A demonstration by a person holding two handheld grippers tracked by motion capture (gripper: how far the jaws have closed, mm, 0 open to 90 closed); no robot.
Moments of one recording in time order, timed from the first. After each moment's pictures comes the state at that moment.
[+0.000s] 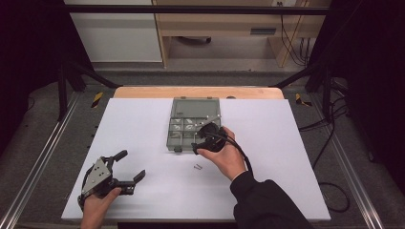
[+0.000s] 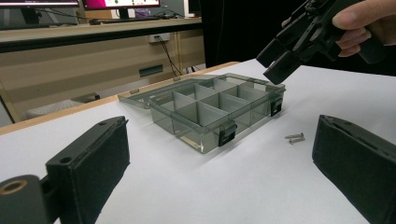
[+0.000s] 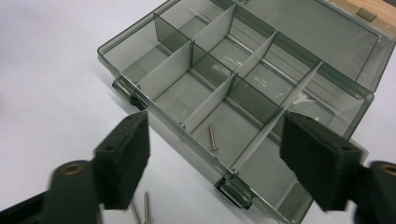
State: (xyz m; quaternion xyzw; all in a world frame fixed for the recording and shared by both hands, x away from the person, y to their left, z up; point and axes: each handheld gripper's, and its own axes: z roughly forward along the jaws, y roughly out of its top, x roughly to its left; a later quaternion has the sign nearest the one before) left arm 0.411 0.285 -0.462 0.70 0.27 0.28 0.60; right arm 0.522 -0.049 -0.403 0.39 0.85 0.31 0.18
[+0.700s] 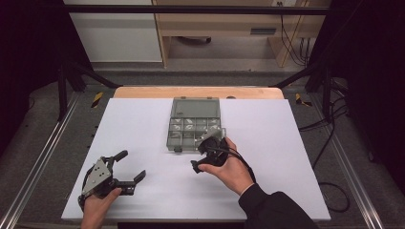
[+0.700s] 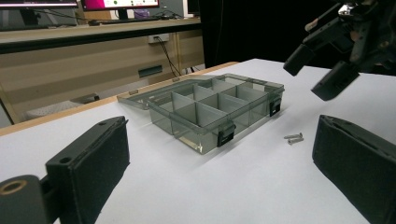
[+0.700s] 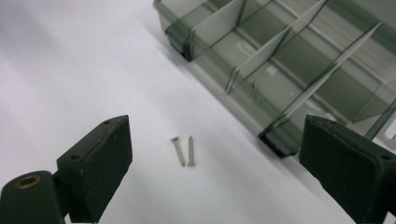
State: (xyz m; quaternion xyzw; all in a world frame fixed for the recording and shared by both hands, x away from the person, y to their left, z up) left arm 0.410 0.284 -0.462 0.70 0.27 0.29 0.60; right arm 0.482 -0.052 -0.410 0.35 0.88 0.29 0.14
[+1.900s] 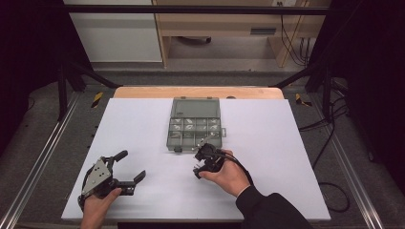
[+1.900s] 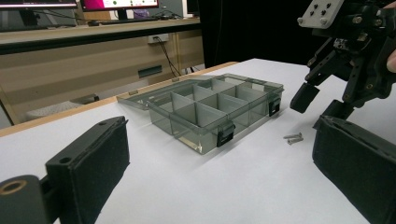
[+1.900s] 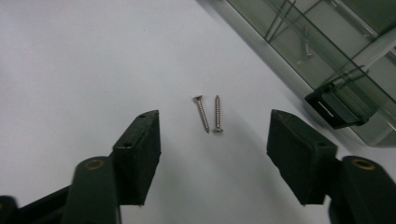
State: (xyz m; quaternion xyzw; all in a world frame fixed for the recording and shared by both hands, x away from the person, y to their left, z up) left arm 0.410 0.284 -0.461 0.70 0.26 0.29 0.60; right arm 0.484 -0.046 -0.437 0.35 0.90 0.23 0.09
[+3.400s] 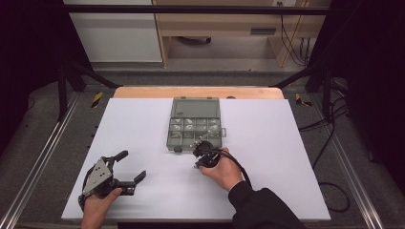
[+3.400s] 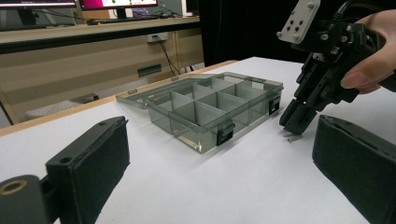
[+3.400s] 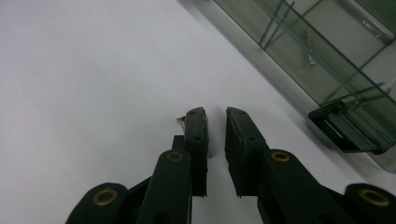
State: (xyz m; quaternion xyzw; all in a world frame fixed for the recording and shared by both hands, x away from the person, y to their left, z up) left arm 0.410 0.284 -0.461 0.71 0.26 0.29 0.59; right arm 0.503 -0.038 -0.454 0.36 0.90 0.23 0.08
